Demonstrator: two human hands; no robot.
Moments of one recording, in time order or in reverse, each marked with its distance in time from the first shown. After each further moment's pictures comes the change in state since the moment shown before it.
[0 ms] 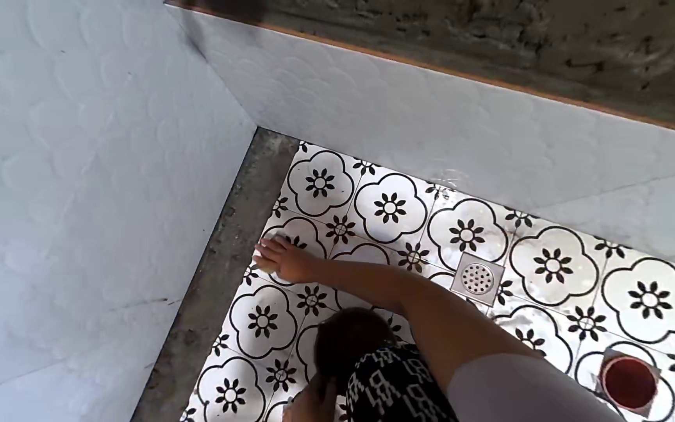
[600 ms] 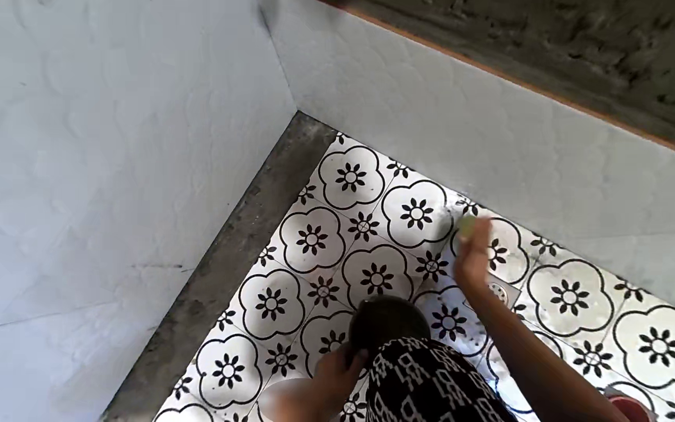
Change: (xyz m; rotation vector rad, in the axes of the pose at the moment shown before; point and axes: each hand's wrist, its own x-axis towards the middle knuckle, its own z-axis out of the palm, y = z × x) left_hand 0.049 0.019 0.011 -0.026 -0.293 0.129; right_hand -0.273 0.034 -0.111 -0.026 0.631 1.032
